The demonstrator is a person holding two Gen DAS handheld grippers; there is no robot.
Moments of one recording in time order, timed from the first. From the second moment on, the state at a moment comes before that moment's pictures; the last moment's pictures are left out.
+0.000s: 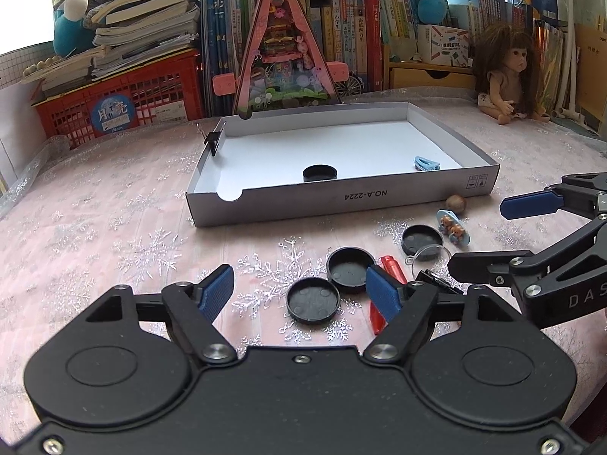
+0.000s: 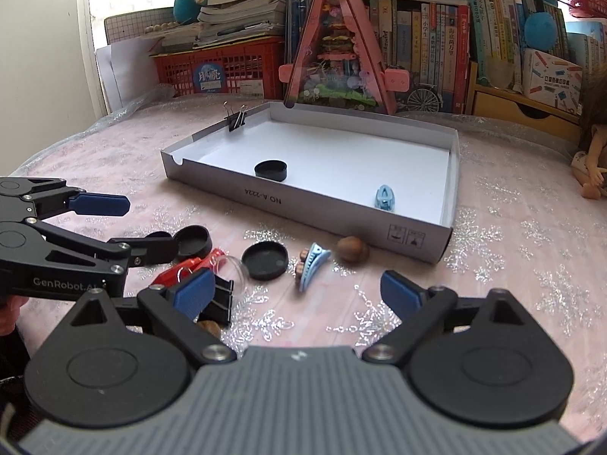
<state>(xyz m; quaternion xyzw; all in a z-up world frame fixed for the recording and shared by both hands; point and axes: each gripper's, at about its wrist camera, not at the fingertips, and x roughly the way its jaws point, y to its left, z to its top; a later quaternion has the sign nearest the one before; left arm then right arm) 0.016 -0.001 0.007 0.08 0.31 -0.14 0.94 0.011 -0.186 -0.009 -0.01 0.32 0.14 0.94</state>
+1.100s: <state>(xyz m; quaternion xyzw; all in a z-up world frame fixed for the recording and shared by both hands) 0.005 0.014 -0.008 0.08 0.32 -0.14 0.93 0.034 -0.185 -0.032 -0.03 0.33 0.09 0.94</state>
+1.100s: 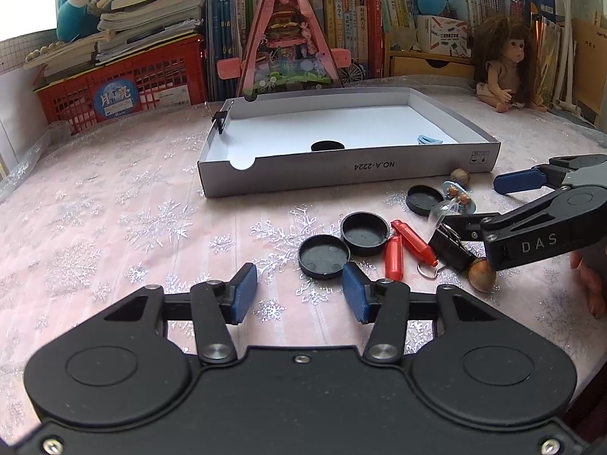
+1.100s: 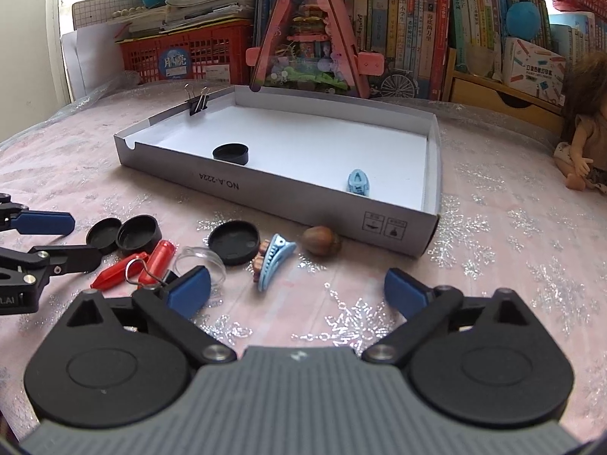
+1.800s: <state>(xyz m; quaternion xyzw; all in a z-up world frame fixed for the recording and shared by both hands) 0.020 0.008 -0.014 0.06 0.31 -0.14 0.94 0.013 -0.184 -0.008 -0.04 0.27 0.10 0.96</state>
